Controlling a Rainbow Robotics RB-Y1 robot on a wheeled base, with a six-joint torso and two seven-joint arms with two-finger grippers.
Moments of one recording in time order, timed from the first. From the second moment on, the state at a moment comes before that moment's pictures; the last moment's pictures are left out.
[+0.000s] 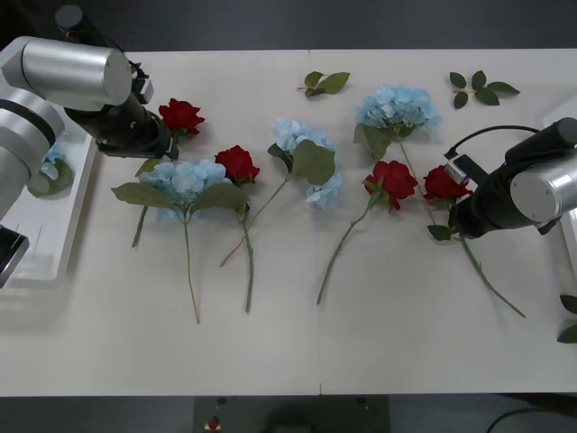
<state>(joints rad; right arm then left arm) -0.62 -0.92 0.69 -1.33 -0.96 0.95 1.68 -1.04 0.54 -0.41 -0.75 0.72 1.21 -1.45</state>
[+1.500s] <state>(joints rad) -0.62 -0.94 0.72 -1.31 -1.07 0.87 1.68 -1.07 0.41 -0.48 -0.52 0.68 1.02 -1.48</state>
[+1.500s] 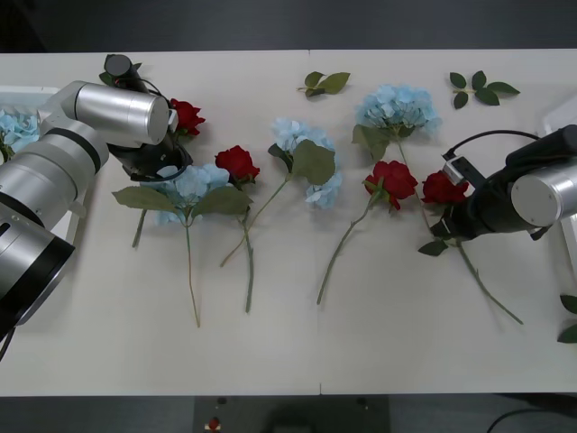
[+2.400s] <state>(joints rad) -0.63 -0.96 0.72 -1.31 -1.07 0.87 1.68 -1.07 0.44 -0.38 -0.65 0.63 1.02 -1.48</state>
